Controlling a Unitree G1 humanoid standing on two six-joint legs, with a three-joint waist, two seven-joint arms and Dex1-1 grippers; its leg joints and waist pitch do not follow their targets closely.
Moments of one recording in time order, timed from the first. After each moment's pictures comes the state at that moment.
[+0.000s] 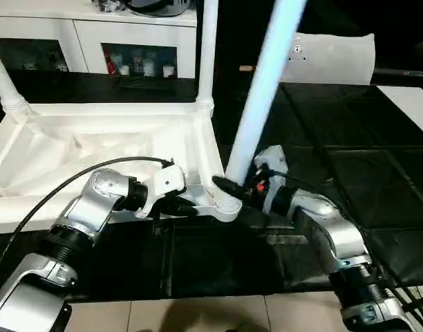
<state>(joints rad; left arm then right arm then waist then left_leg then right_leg) -0.59 0.49 -0.35 0.53 -0.02 0.08 -1.22 -0.38 -0.17 0.12 0.25 0.33 0.31 0.72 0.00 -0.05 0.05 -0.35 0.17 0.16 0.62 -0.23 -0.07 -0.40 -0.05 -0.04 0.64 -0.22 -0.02</state>
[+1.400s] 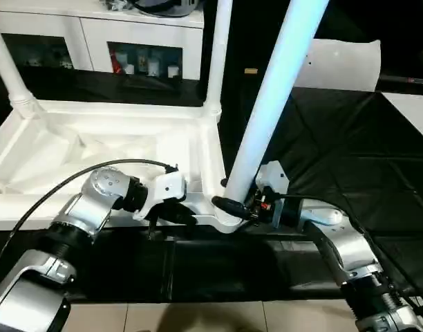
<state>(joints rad) -0.62 0.50 -0.38 0.58 0.02 -0.02 -1.33 -0.32 -0.26 0.24 0.23 0.22 0.12 0.93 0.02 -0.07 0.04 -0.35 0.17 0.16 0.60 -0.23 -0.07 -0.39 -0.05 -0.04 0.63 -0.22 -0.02</state>
